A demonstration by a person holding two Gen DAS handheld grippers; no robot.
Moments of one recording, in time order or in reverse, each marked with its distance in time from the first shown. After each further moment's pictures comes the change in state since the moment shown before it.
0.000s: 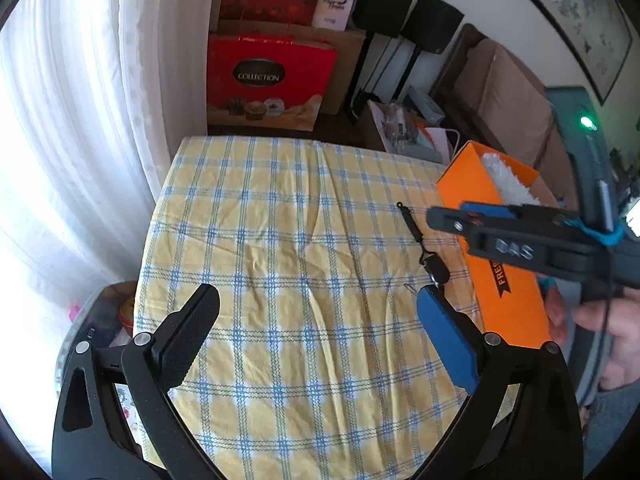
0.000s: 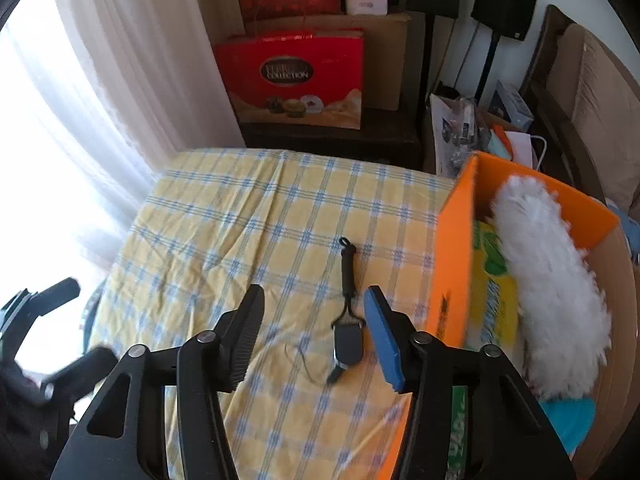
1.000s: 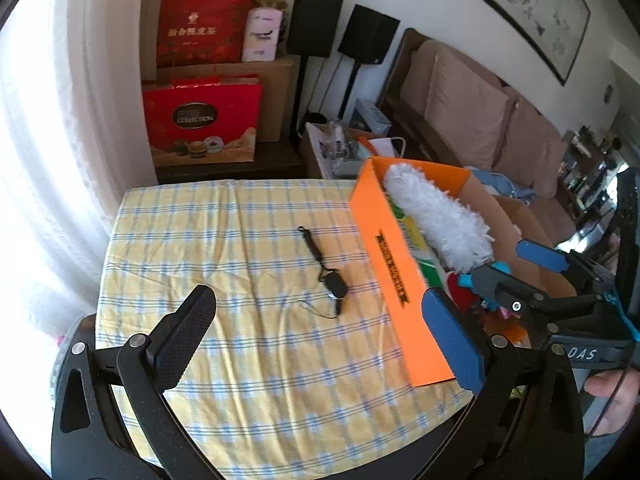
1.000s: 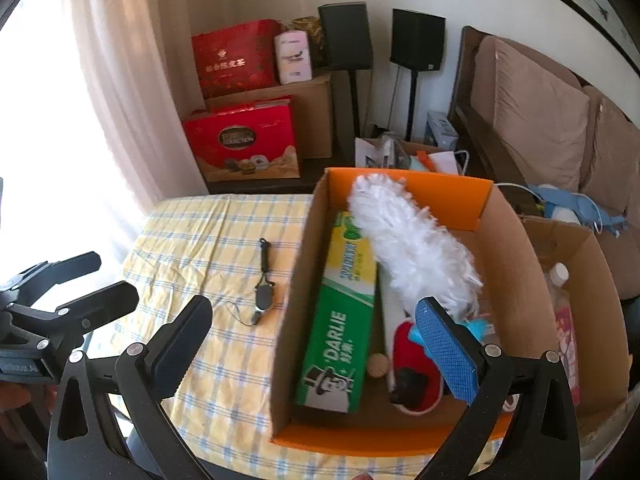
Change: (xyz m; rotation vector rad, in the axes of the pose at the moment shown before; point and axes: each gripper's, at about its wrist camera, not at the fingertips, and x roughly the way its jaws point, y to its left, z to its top) left arm -0.047 -0.098 0.007 0.117 -0.072 -0.063; right arm -0.136 -0.065 -0.085 0.124 -0.245 -0.062
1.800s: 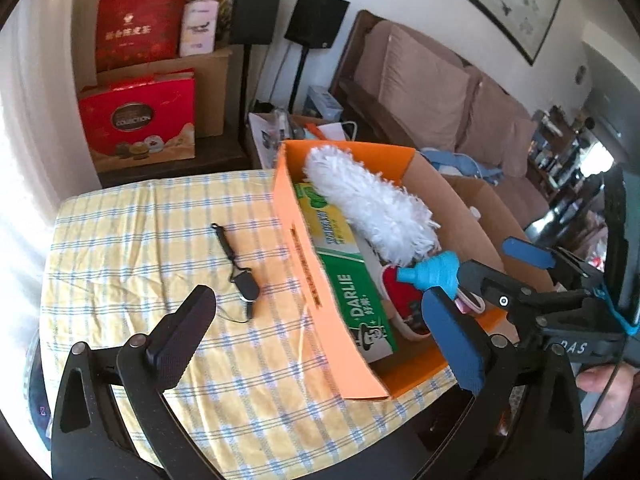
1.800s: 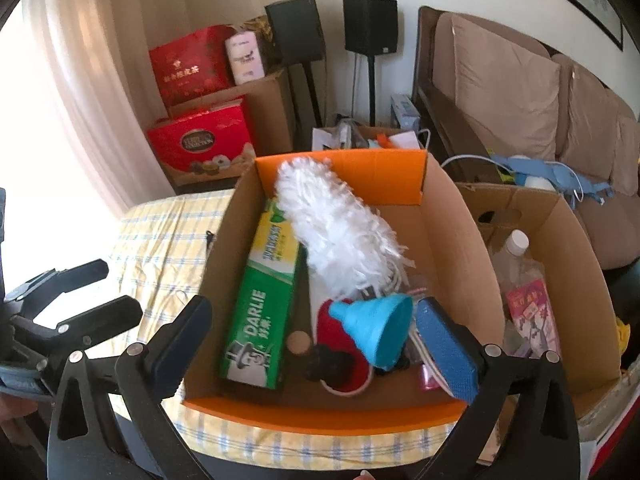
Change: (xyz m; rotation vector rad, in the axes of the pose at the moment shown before) left arm 0.026 -0.077 0.002 0.064 0.036 -0.113; right arm -0.021 -0.076 -0.019 0.088 0.001 -0.054
